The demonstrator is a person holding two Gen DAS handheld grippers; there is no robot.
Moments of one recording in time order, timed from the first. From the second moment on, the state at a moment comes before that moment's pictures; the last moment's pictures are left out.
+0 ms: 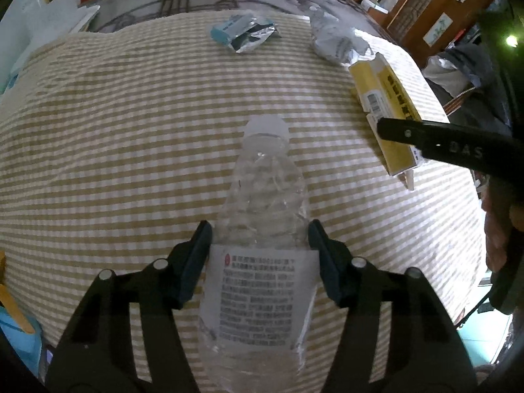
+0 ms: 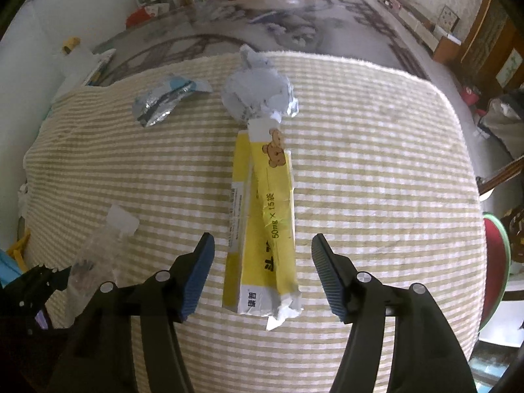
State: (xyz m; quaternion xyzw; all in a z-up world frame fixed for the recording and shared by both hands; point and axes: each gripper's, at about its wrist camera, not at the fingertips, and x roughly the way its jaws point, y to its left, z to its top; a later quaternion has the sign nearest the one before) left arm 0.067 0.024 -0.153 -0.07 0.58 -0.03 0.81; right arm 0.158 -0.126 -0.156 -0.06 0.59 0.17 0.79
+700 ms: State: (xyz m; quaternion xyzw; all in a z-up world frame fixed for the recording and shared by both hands) left arm 0.048 -0.001 -0.074 -0.09 0.49 -0.07 0.87; right arm 0.079 -0.205 -0.098 0.06 0.51 0.16 0.85
